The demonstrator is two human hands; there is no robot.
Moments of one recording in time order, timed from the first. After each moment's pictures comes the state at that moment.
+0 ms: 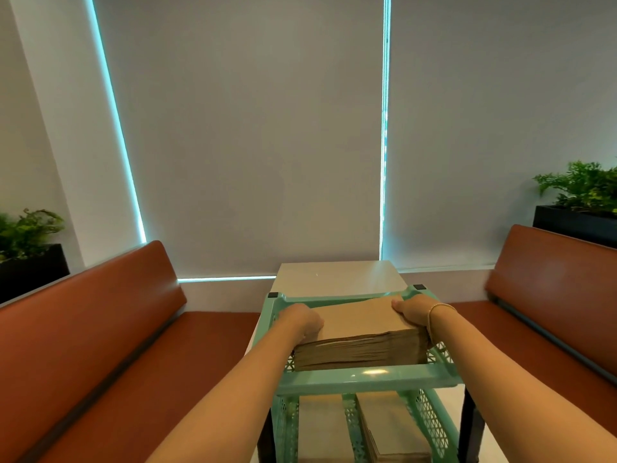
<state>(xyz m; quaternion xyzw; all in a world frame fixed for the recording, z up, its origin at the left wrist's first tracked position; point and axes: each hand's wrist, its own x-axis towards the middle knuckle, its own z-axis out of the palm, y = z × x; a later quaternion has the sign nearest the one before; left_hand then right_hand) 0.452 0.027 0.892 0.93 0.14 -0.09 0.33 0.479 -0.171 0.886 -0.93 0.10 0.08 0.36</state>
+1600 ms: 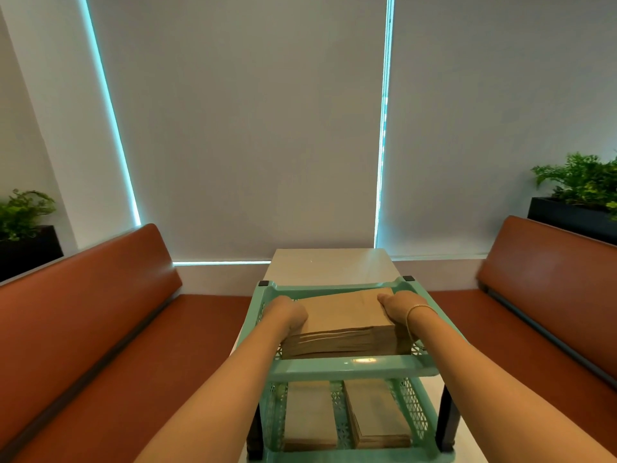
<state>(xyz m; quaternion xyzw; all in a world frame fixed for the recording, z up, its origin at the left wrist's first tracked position) 0.465 0.033 0.870 0.94 0.15 -0.05 0.31 0.469 -0.166 0.884 -0.97 0.09 0.05 0.23</state>
